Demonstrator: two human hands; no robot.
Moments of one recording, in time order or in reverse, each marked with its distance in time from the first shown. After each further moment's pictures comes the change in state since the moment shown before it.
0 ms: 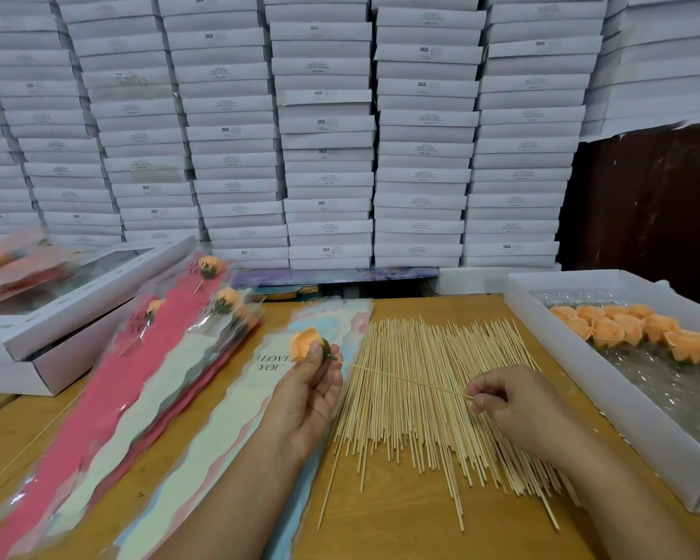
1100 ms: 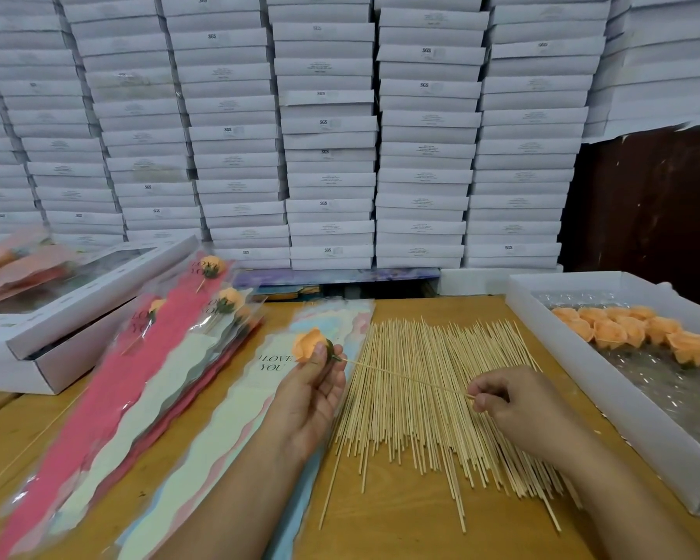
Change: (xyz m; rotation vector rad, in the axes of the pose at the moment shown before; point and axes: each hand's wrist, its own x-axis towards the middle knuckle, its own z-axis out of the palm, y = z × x) left_hand 0.000 0.000 0.002 0.040 -0.001 0.002; right_hand 0.000 0.000 0.001 0.011 0.025 -0.018
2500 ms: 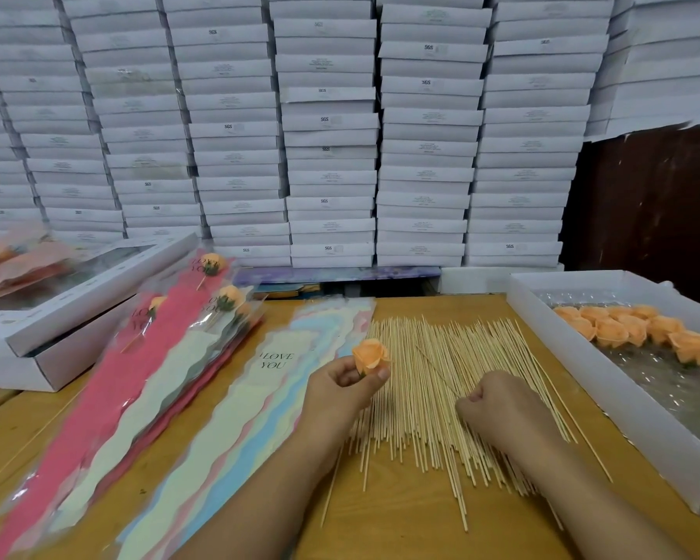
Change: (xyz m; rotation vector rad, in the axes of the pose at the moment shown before) left_hand -0.011 -0.026 0.008 0.884 -0.051 0.281; right_hand 0.011 -0.009 0.028 -0.268 0.052 0.159
